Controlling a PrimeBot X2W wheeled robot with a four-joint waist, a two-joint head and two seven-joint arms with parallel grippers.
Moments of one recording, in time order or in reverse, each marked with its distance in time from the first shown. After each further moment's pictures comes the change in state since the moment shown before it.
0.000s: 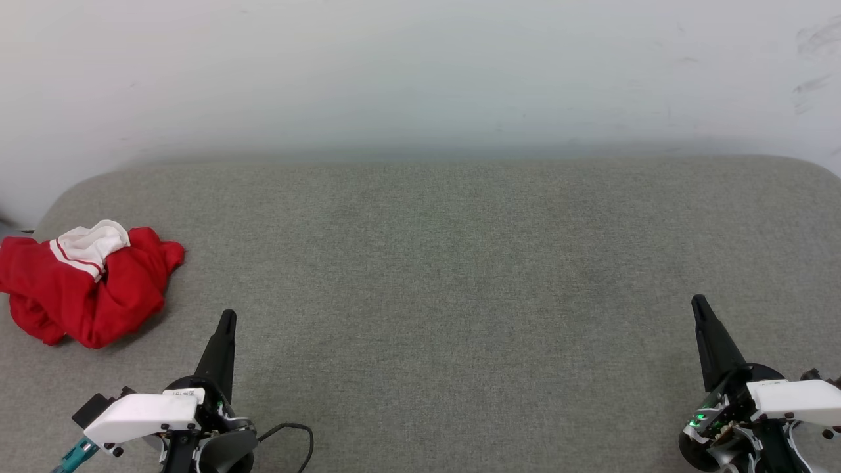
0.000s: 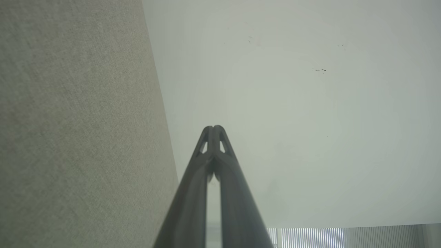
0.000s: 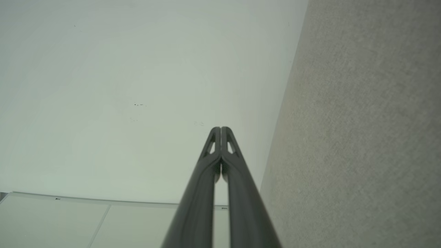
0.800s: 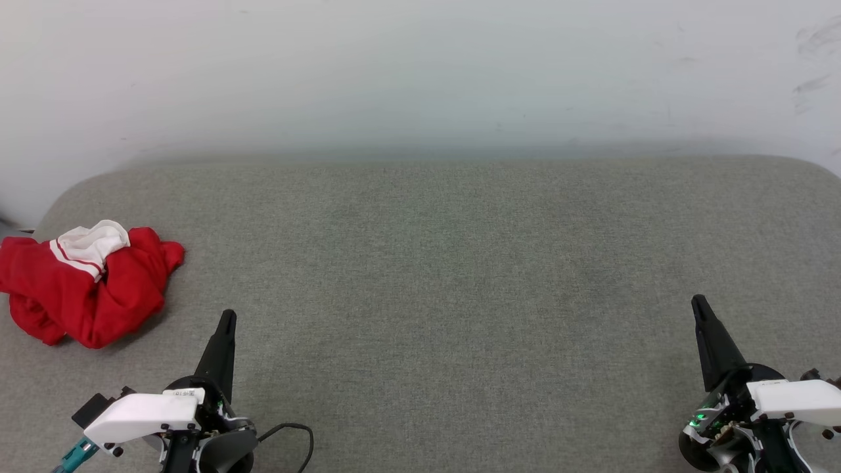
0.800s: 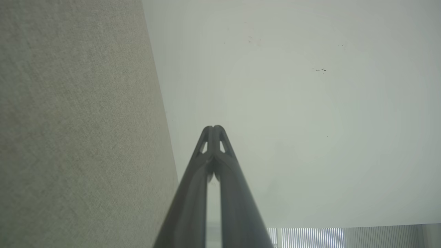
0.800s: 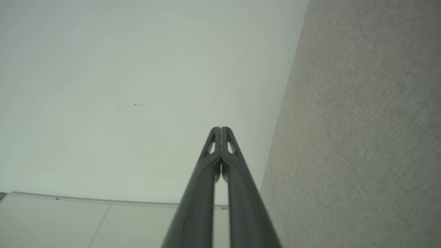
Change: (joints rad) left arm 0.000 0.000 0.000 0.000 0.000 0.000 0.000; right arm 0.000 0.000 0.000 0.000 0.000 0.000 0.000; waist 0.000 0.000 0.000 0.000
